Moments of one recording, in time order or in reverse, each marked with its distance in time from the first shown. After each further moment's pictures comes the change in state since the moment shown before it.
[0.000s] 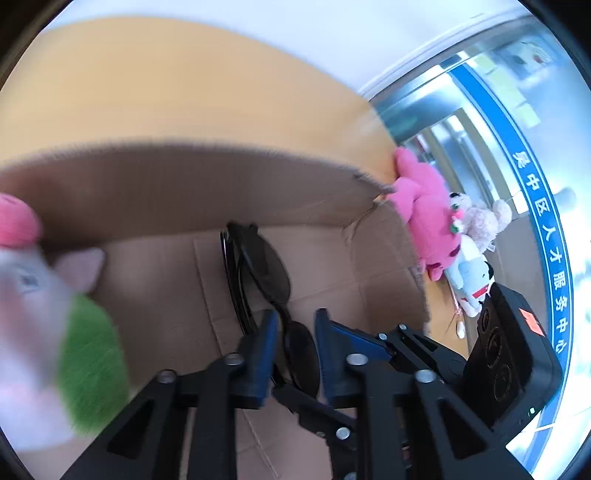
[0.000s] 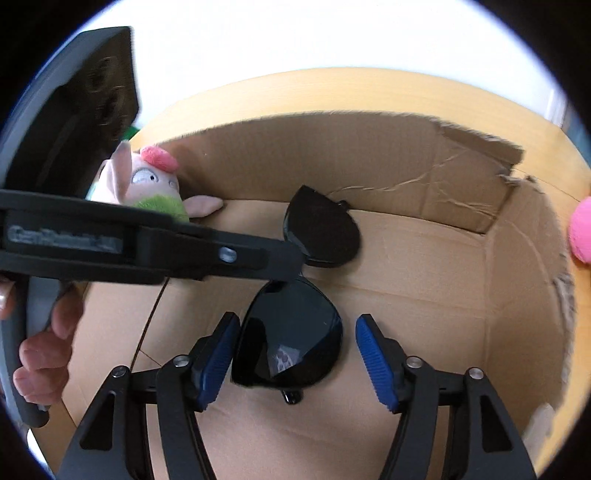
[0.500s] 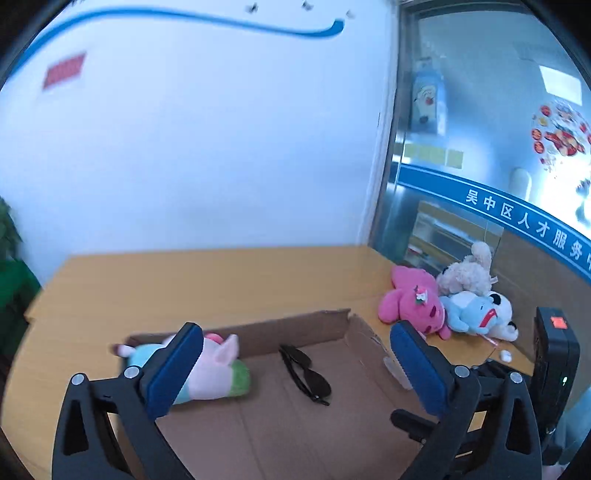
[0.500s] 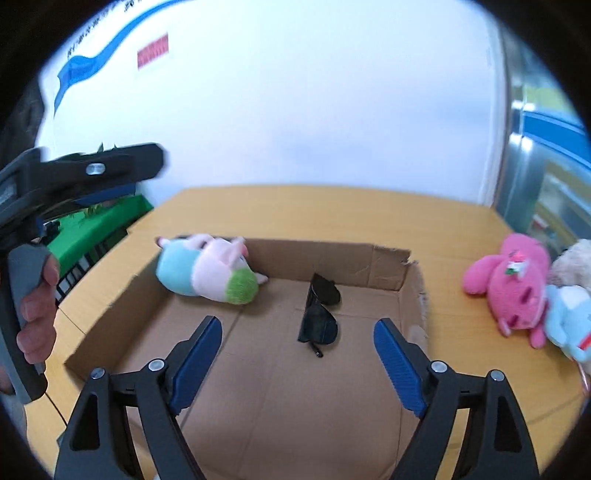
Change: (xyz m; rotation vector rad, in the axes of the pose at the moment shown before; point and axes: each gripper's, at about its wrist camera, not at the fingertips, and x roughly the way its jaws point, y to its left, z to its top) left arm -0.234 -0.130 -0.170 0.377 -0.722 0.361; right arm -0.177 0.091 -0.080 -0.054 -0.444 -0.155
